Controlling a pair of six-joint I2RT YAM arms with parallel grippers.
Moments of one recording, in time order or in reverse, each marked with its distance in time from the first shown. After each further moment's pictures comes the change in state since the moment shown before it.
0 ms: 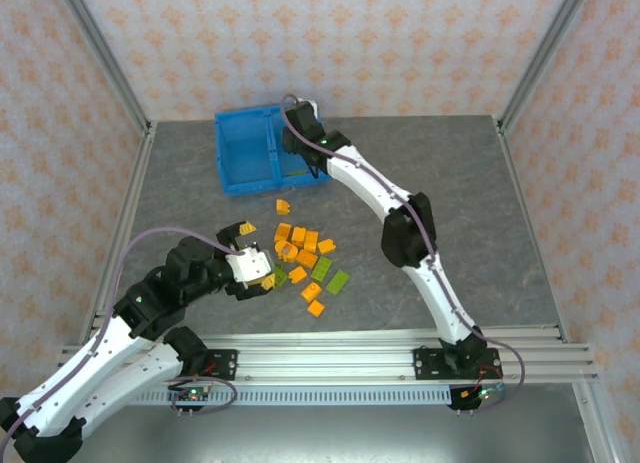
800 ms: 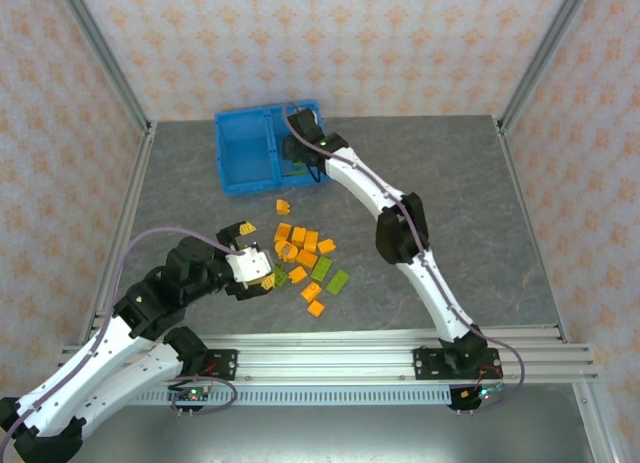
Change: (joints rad) left arm 0.000 0.000 0.000 0.000 0.001 0.000; right arm -0.014 -0.034 -0.080 -0.062 -0.074 0.005
